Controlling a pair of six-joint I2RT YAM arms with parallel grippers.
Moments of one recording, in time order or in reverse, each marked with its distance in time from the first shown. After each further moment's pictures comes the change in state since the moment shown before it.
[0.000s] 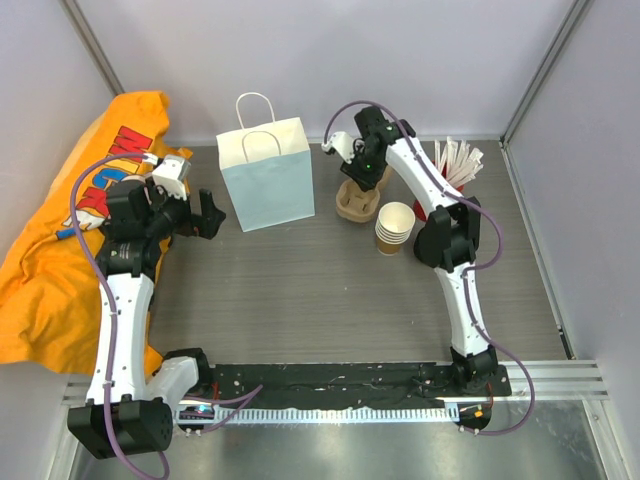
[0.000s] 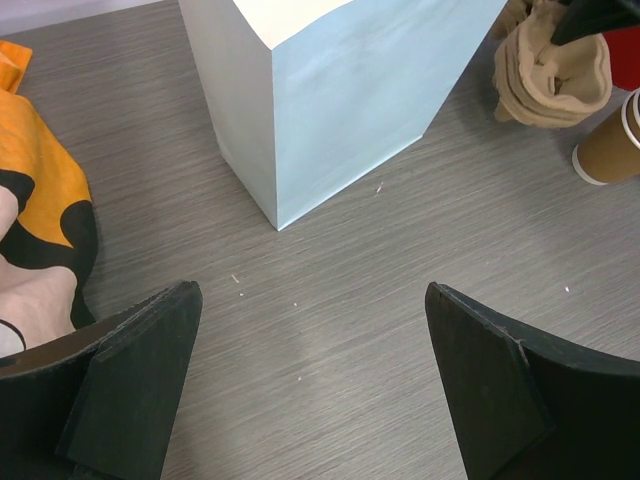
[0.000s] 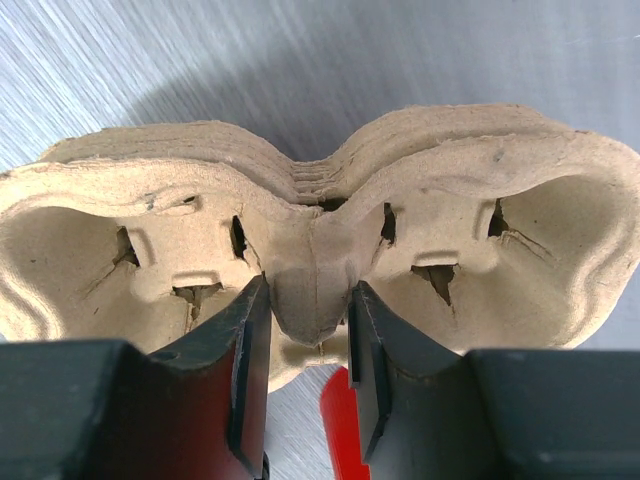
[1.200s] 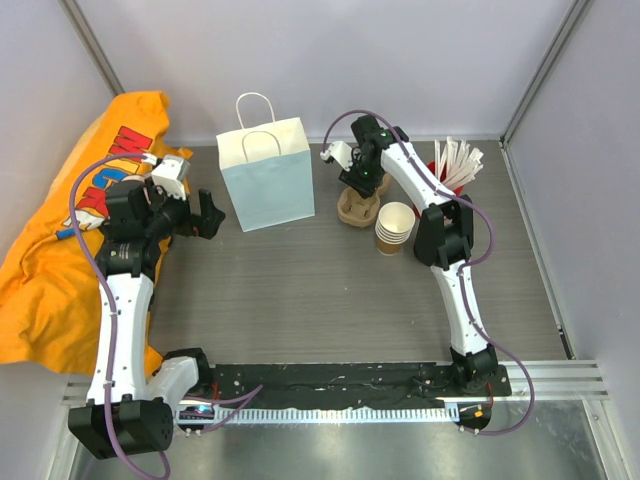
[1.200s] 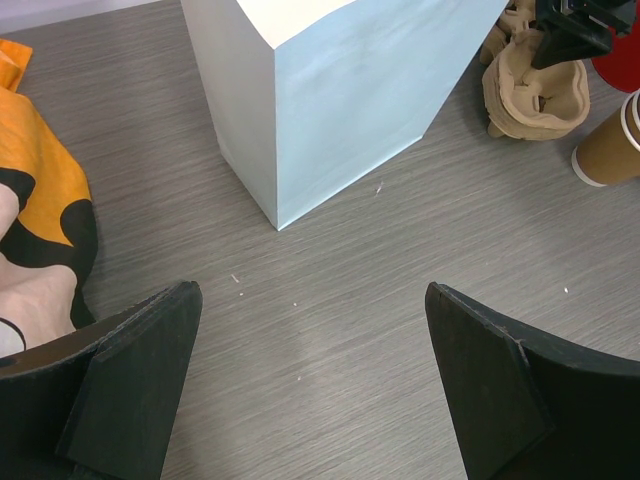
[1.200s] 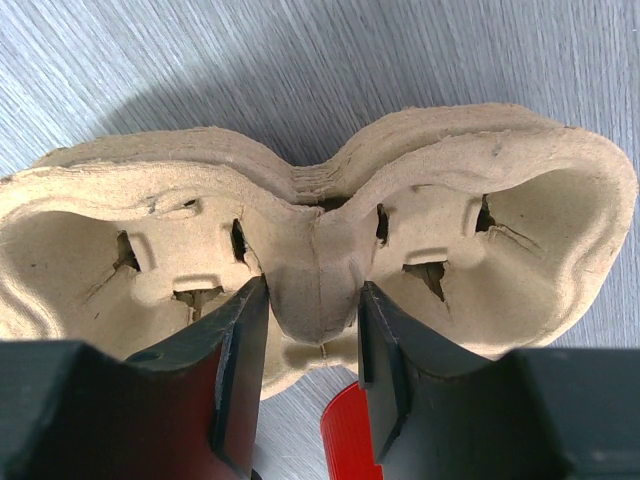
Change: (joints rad) left arm 0.006 0.000 -0.001 0.000 0.005 -0.003; right arm 0.000 0.055 -0.019 0.027 0.026 -0.012
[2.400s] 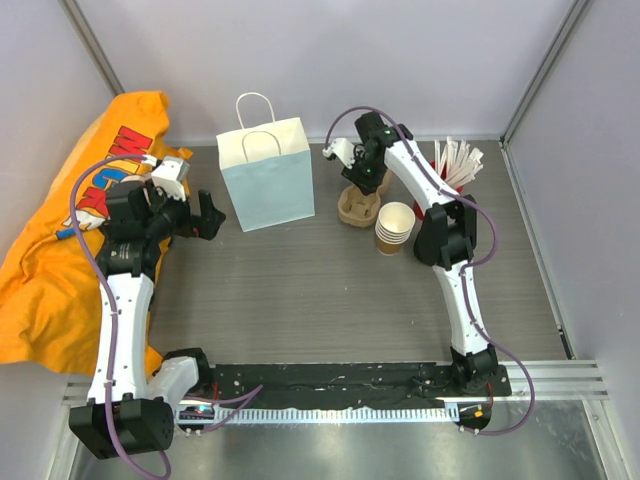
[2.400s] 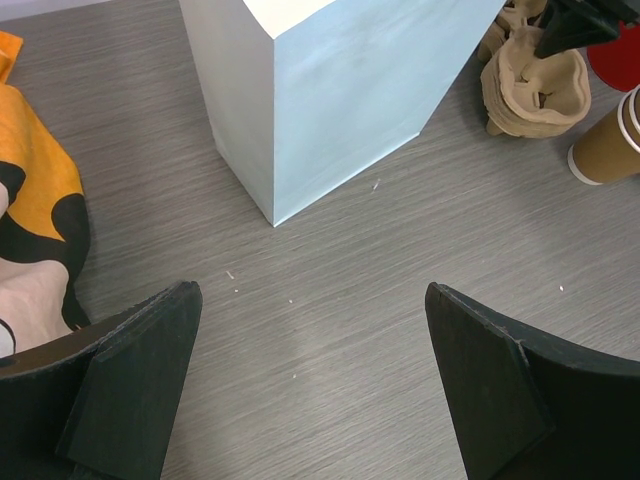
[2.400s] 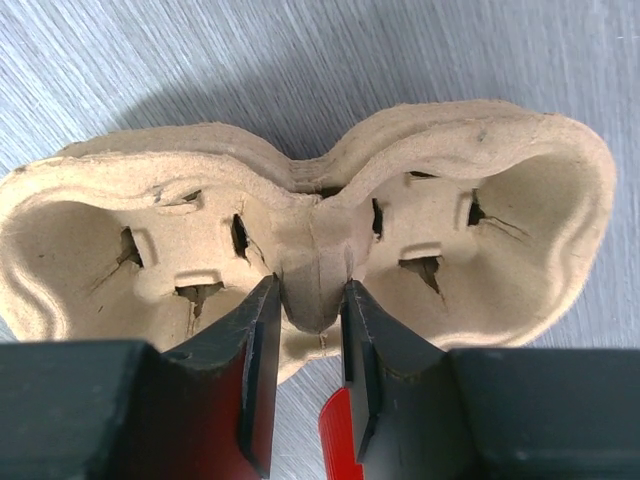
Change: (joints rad) left arm 0.007 0.001 -0.010 0.000 0.011 -0.007; right arm -0.016 -0.016 0.000 -0.005 -0.042 -0.011
